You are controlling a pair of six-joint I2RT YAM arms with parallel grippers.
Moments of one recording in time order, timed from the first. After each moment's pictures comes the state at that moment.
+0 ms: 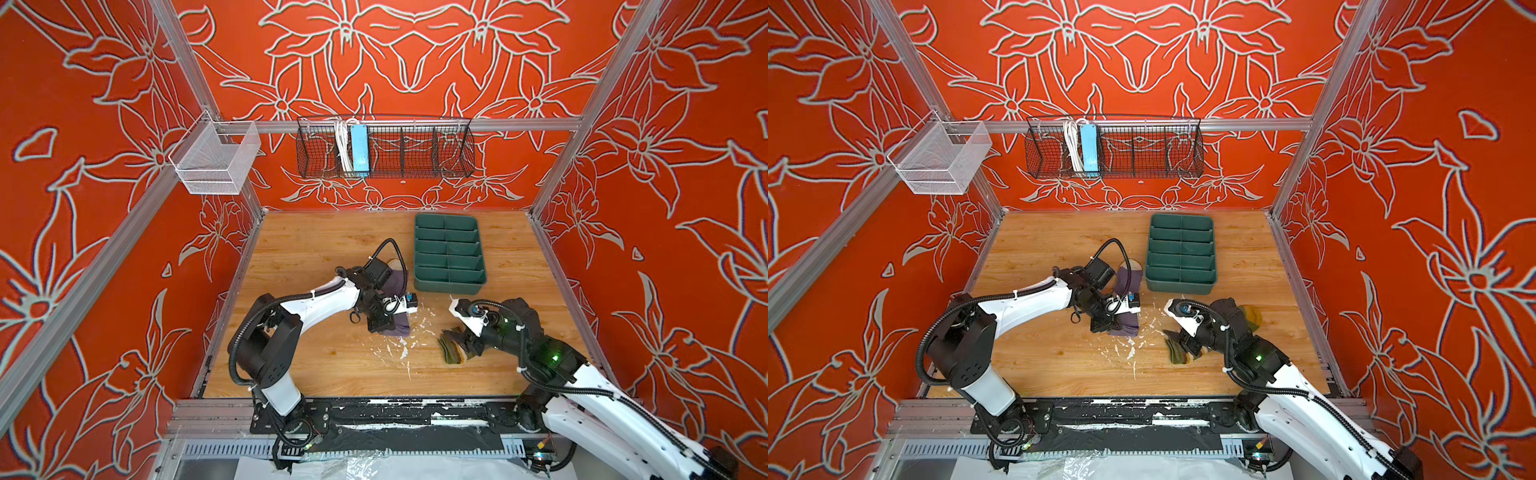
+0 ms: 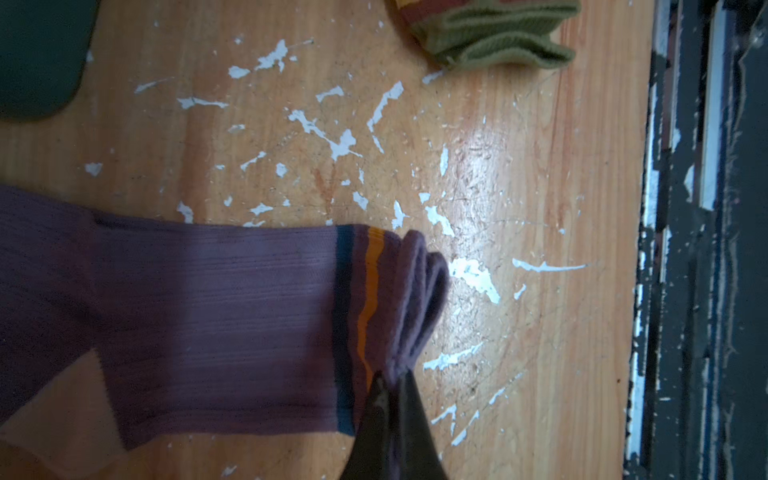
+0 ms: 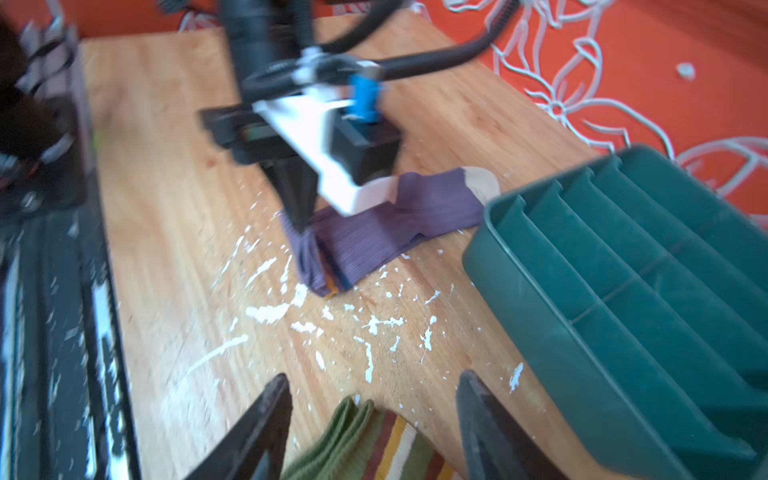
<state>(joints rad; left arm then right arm) -0.58 1.68 1.11 -0.75 0.47 0.71 0.63 0.65 0.53 -0.42 -0.30 -0.39</state>
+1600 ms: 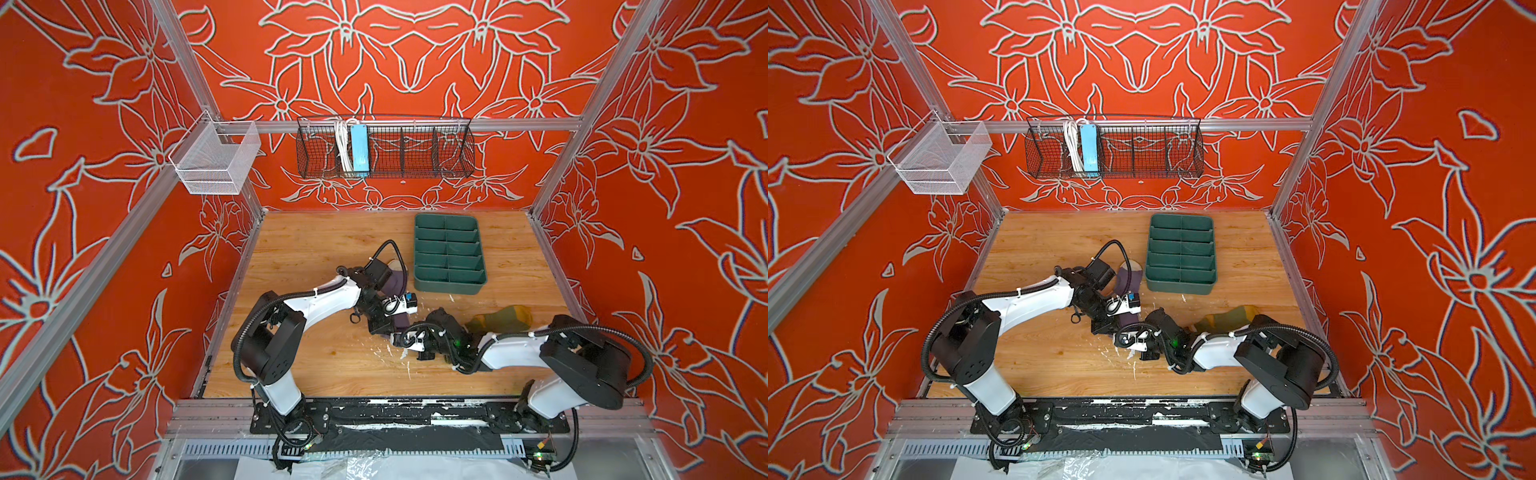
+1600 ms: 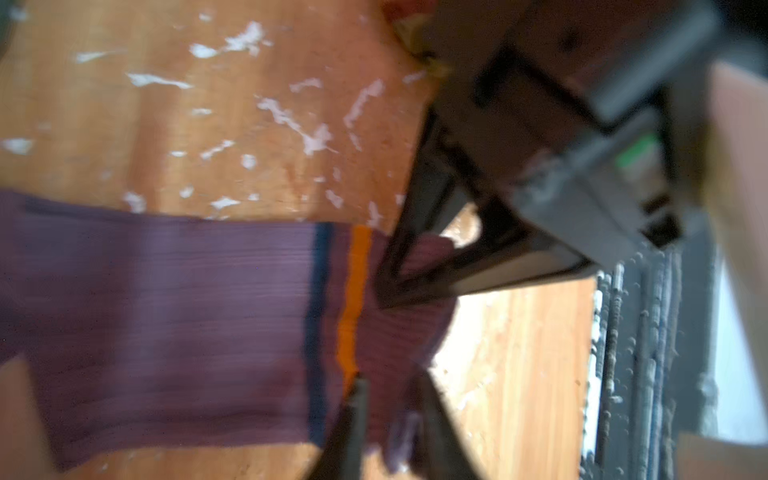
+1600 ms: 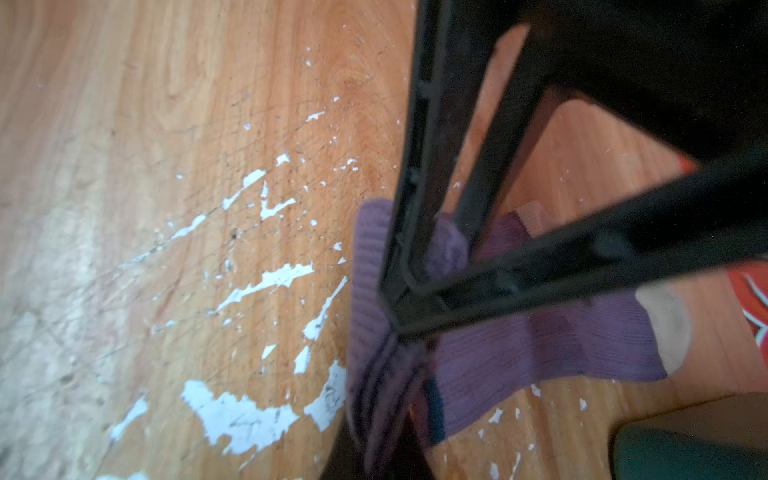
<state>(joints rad) -0.58 1.66 1.07 -0.72 0.50 0.63 0.93 1.52 0.47 0.38 -0.12 -0.68</state>
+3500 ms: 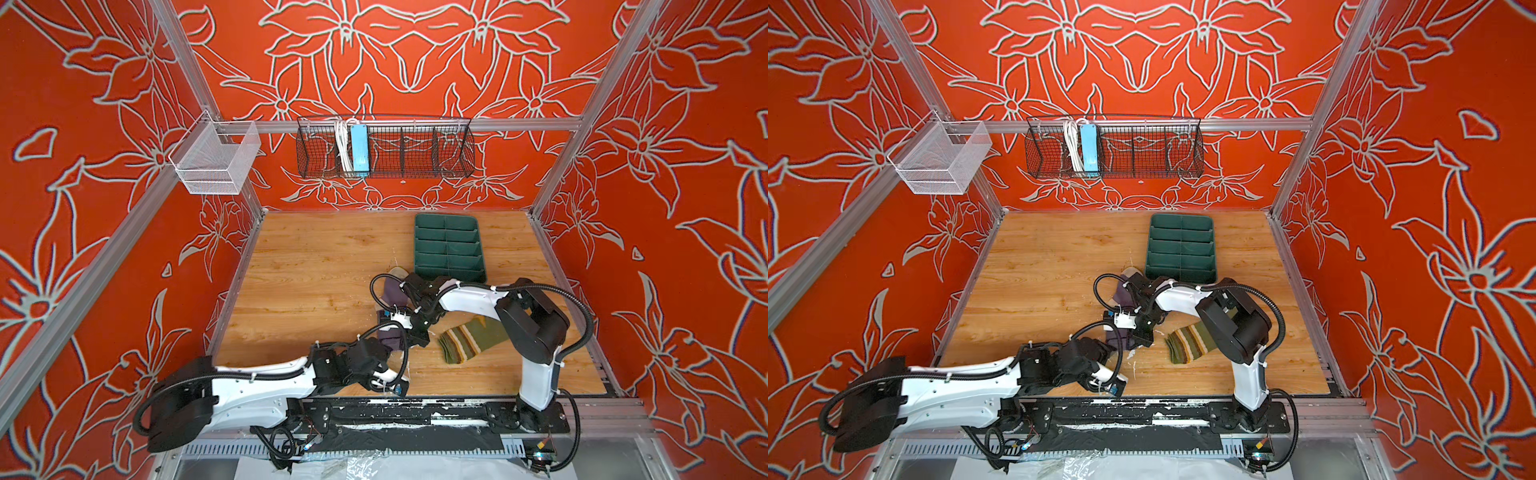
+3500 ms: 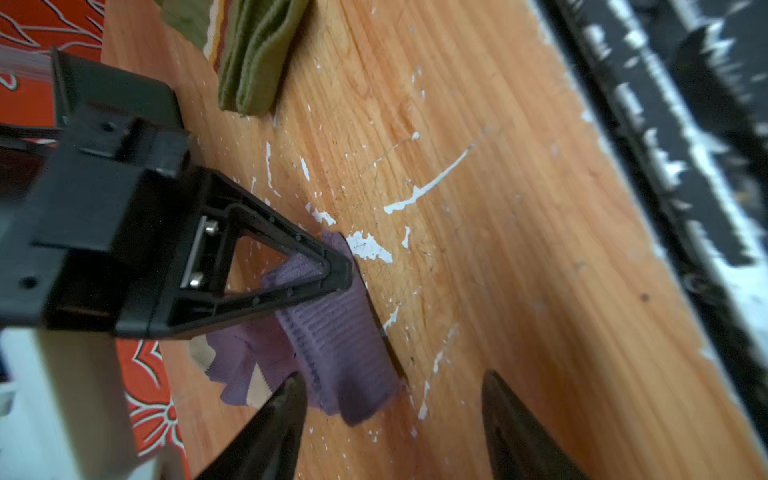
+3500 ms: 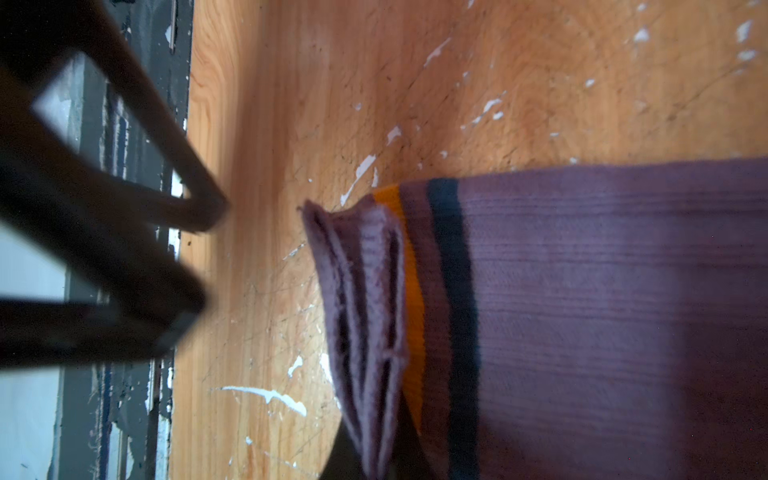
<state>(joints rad) -1.11 1.13 0.42 -0.16 -0.19 1.00 0.76 1.91 1.17 -0.71 -0.62 -0.70</state>
